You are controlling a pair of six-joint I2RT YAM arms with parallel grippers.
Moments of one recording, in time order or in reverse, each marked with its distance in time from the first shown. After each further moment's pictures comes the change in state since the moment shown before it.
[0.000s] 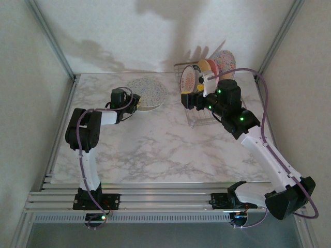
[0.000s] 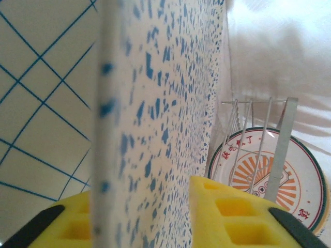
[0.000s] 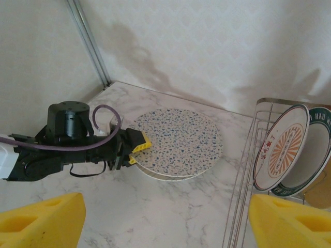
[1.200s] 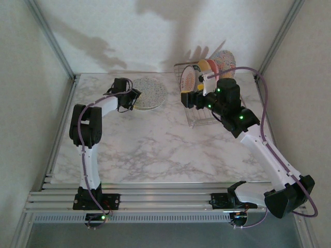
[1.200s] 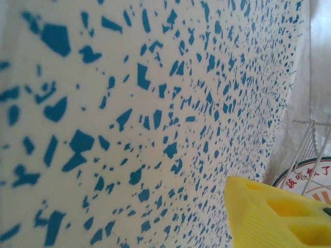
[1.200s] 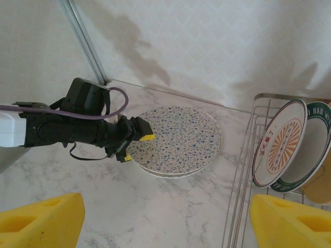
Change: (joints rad) left arm 0.013 0.097 0.378 -0.610 -0.089 0.171; right arm 0.000 0.016 0.021 -0.021 0.017 0.019
